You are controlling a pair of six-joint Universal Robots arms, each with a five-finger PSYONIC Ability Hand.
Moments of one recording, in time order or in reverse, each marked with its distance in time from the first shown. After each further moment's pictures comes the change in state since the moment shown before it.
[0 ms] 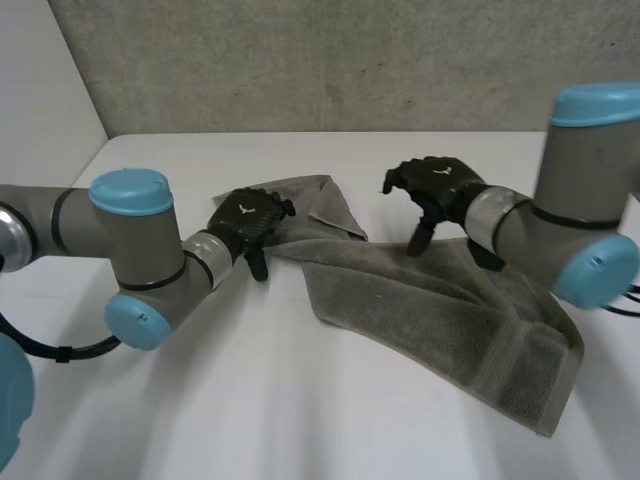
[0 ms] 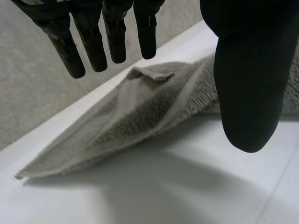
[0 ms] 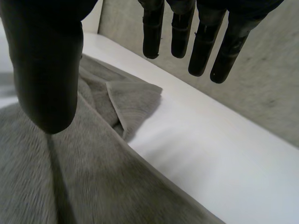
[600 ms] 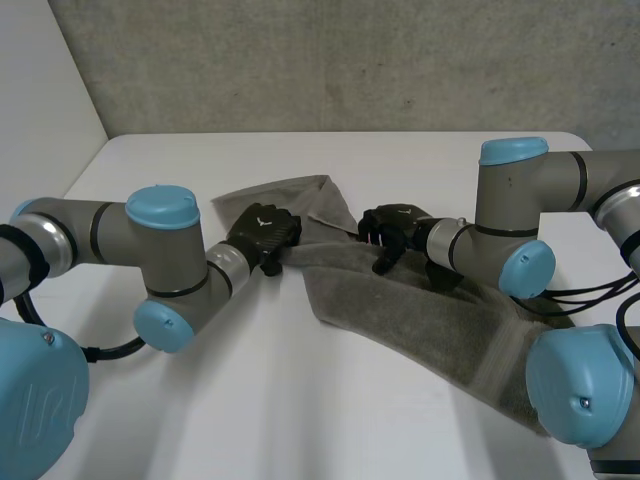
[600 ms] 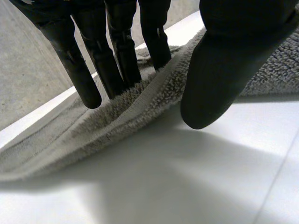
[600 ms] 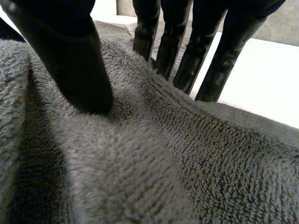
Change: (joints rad) left arm -0.030 -0.135 0.117 0.010 0.005 0.002; right arm 0.008 0.582 -0.730 0.312 -0.118 0.116; left_hand 0.623 0.632 0.632 0.634 0.630; right_hand 0.711 0.734 0.724 0.693 0.663
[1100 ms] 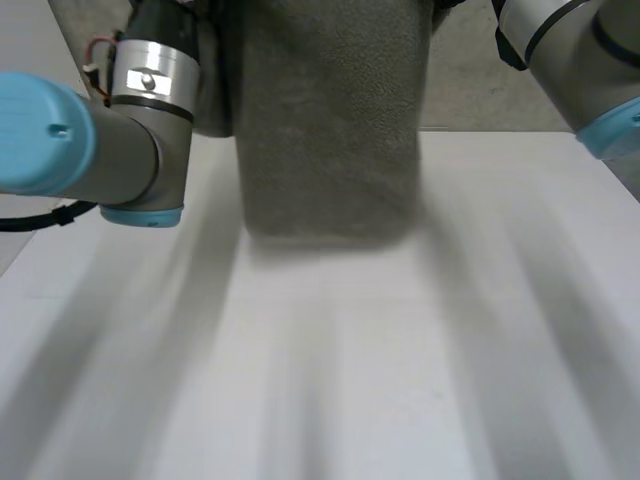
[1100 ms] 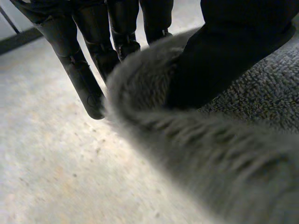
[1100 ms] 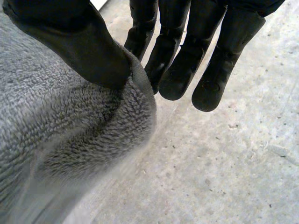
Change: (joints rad) left arm -0.019 0.458 -0.119 0.764 -0.172 0.042; right arm 0.011 -0.553 0.031 -0.317 0.172 -0.116; left_hand 0.192 0.240 0.240 0.240 0.224; right_hand 0.227 0.230 0.237 0.261 0.267
